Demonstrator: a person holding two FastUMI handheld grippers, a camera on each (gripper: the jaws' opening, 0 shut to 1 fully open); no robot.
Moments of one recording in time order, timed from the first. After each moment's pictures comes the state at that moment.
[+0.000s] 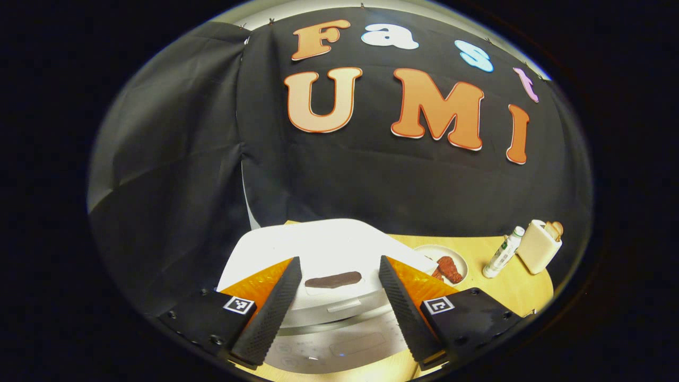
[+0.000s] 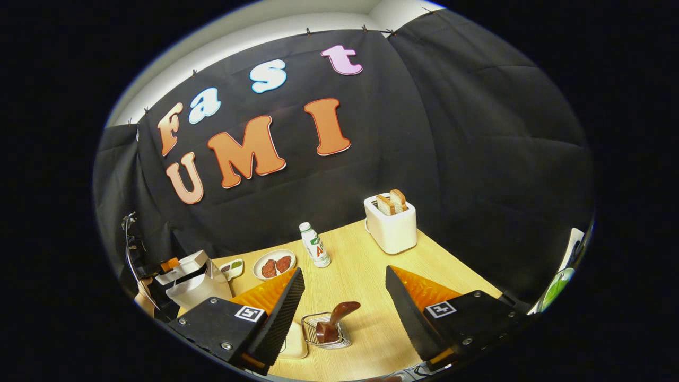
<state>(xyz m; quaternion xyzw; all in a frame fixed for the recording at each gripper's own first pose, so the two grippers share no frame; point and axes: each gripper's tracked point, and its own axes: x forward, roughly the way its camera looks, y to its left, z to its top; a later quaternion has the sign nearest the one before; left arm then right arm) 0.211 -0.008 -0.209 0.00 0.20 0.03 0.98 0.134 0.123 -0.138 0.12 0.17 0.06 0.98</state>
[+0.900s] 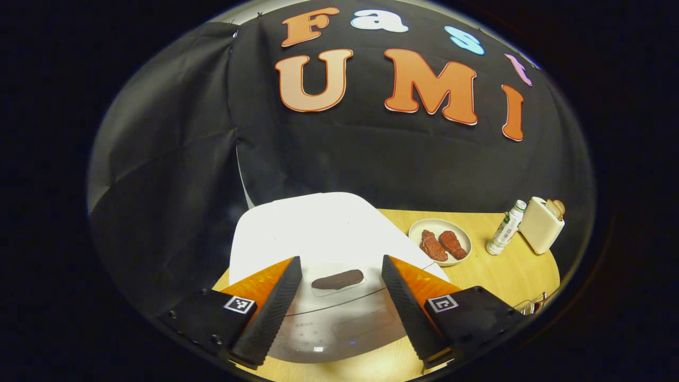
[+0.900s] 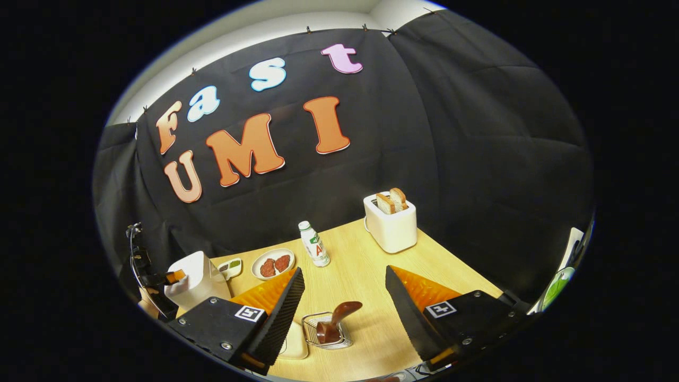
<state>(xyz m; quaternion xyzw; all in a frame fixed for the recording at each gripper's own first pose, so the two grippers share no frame) 0.185 -0.008 -0.214 0.02 0.23 0.01 0.97 0.139 0.135 -0.132 0.12 0.16 0.05 0.98</state>
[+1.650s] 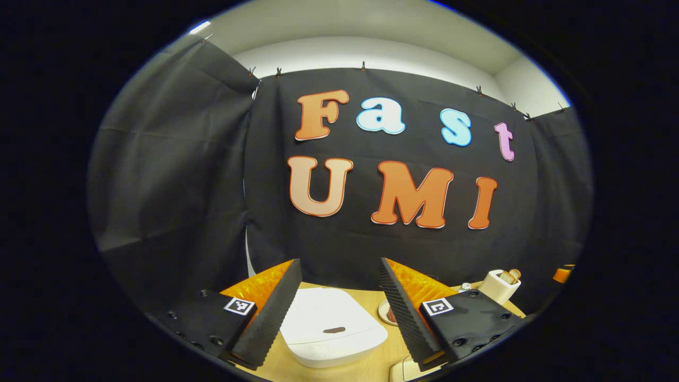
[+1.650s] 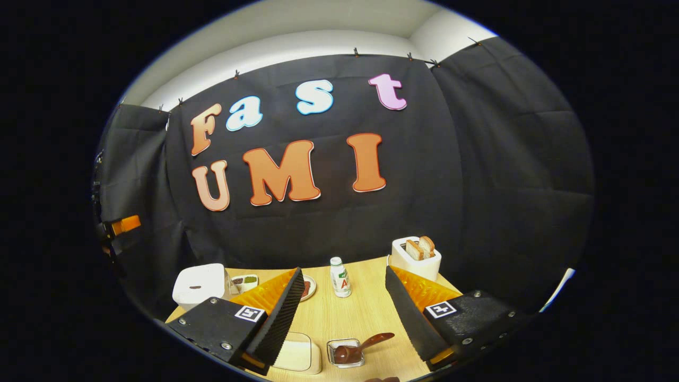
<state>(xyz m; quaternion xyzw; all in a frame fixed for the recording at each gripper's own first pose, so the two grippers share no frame) 0.094 0.017 0.048 -0.02 0.02 0.00 1.00 0.024 0.033 -0.020 0.06 0.06 0.10 0.99</state>
